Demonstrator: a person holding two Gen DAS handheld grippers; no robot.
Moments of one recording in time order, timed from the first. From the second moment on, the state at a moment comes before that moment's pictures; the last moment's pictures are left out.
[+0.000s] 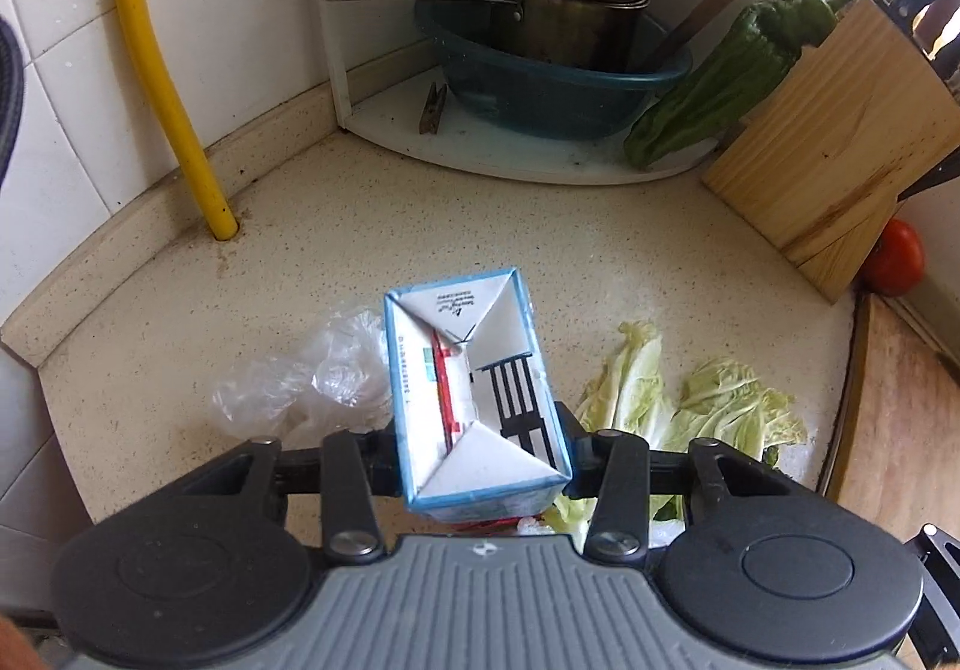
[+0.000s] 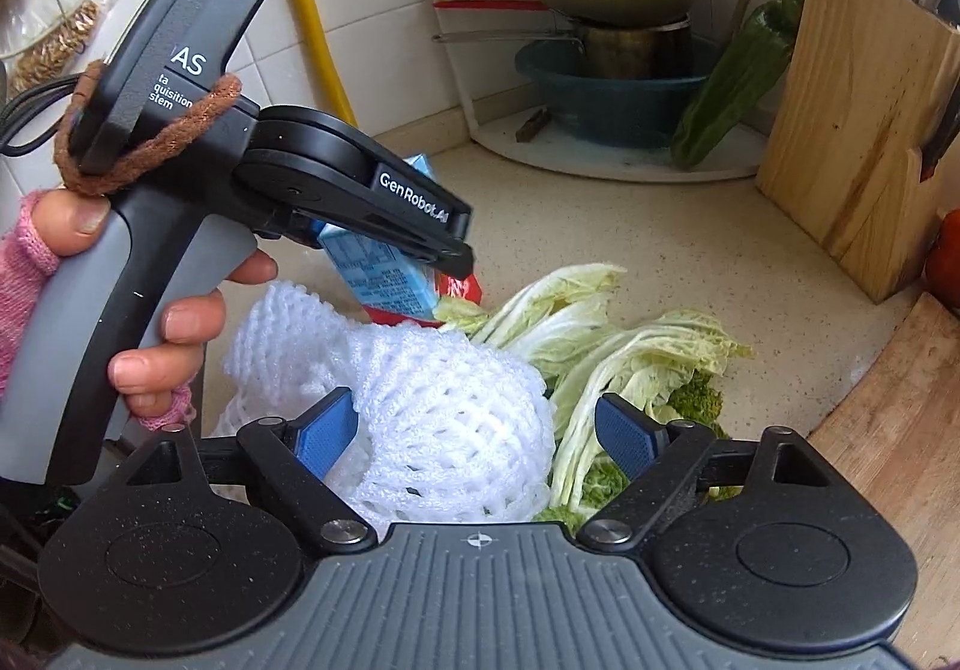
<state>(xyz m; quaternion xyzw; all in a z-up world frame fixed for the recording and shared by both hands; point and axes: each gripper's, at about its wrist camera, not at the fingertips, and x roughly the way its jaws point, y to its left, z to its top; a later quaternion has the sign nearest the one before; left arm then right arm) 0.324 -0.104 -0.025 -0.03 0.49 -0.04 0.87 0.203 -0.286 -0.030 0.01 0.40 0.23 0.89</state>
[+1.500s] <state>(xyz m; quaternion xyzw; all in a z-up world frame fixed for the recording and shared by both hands) 0.255 -0.020 0.064 -0.13 0.38 -0.12 0.91 0.211 -0.334 0.013 0.18 0.37 0.19 0.89</state>
